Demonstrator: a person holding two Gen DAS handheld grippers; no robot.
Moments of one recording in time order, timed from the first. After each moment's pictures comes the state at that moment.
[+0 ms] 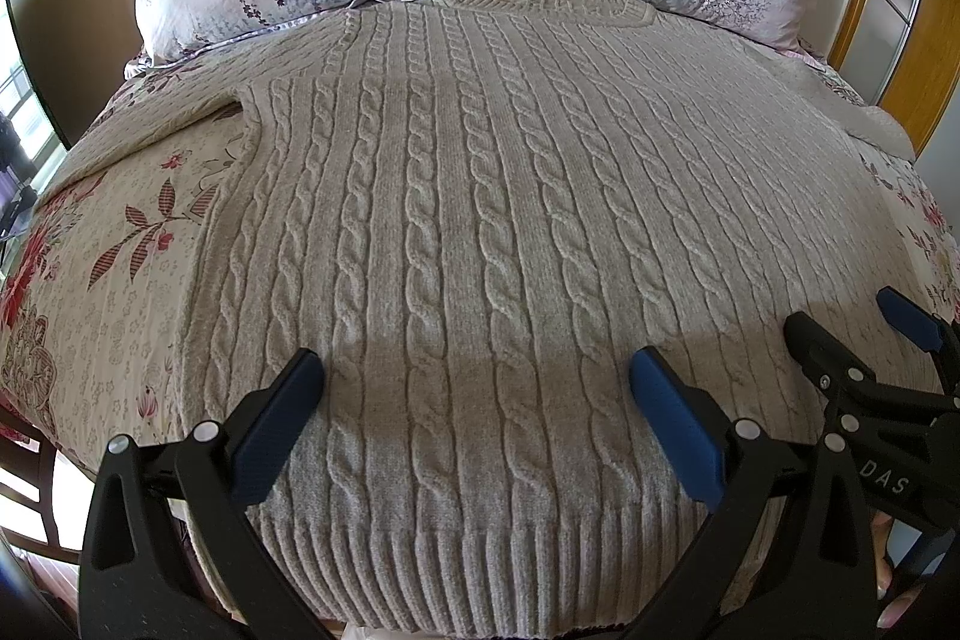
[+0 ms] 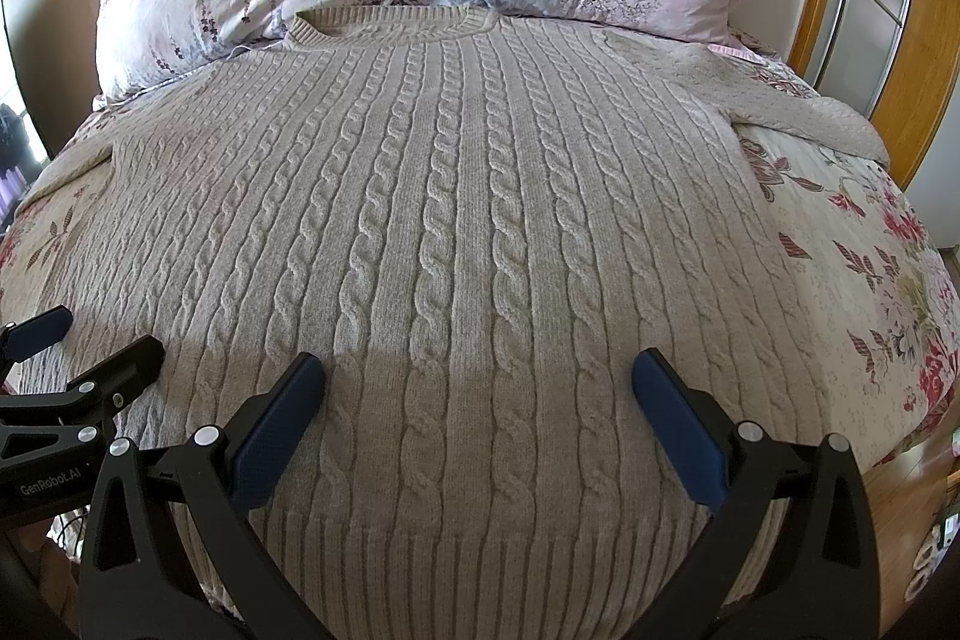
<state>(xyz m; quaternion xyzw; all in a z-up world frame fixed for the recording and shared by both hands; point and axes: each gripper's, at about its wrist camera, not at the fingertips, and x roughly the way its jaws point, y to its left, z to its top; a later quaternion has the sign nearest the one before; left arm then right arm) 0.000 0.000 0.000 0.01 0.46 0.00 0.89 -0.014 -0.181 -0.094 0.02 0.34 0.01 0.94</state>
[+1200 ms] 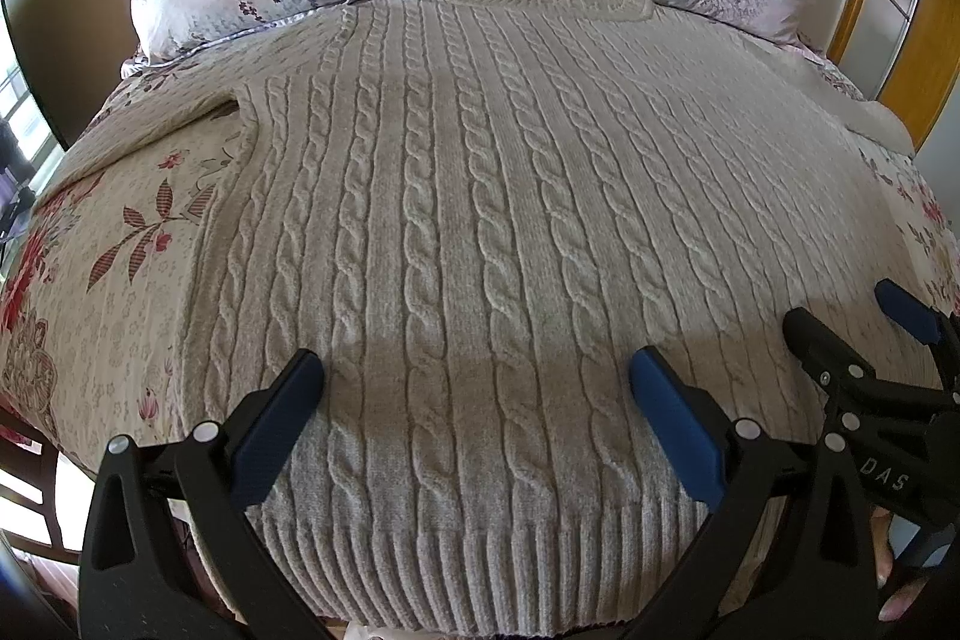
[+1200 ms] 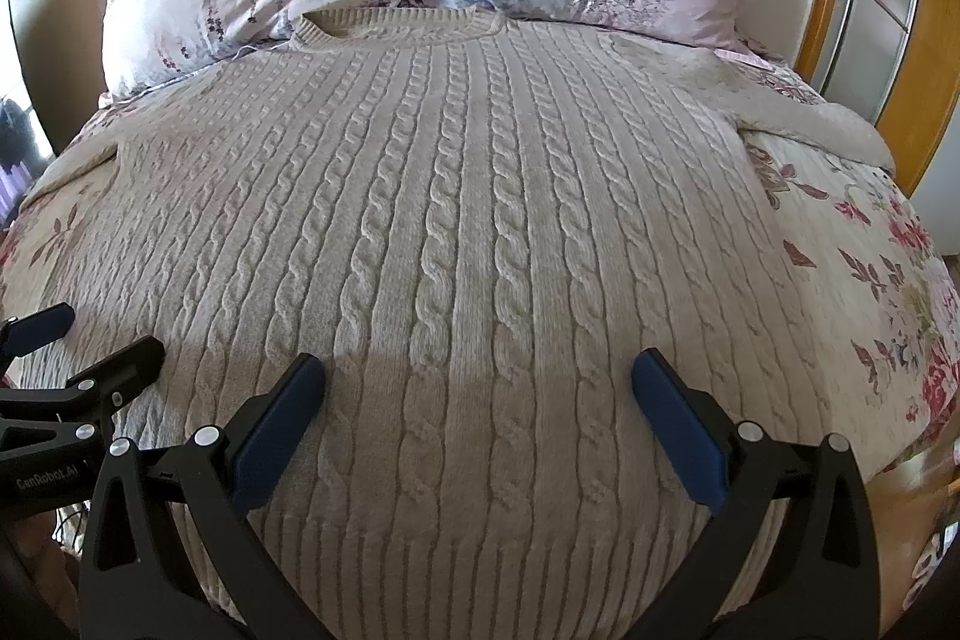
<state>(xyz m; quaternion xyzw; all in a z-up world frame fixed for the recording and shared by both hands) 0.001 0.000 -0.001 0.01 0.47 0.00 0.88 -0.011 -0.180 -0.096 0.01 0.34 0.02 0.94</state>
